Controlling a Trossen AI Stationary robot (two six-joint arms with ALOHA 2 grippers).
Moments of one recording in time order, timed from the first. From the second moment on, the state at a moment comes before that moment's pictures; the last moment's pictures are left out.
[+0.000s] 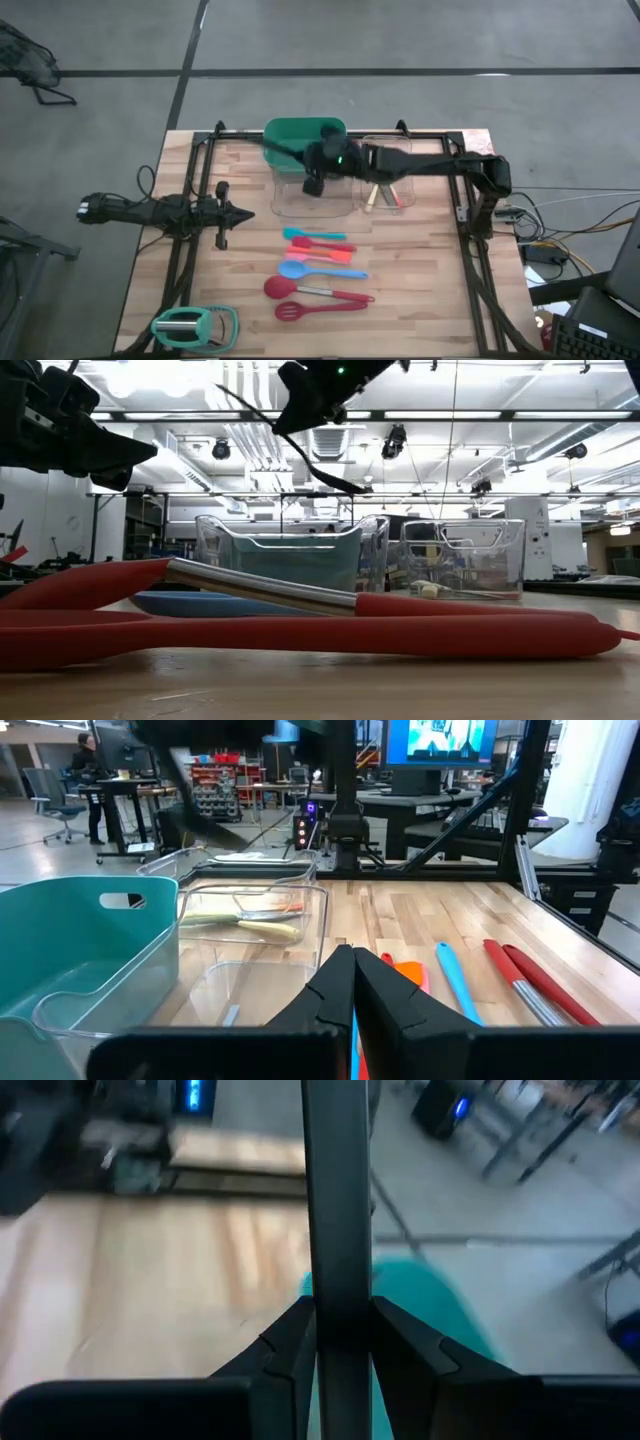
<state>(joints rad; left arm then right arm) -0.13 0.10 0.03 0.01 -0.20 0.00 -0.15 1.82 1.58 -0.19 0.28 -0.18</state>
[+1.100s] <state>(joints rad) -0.13 0.10 0.03 0.01 -0.20 0.00 -0.43 2.12 1.58 0.07 0.13 -0.03</state>
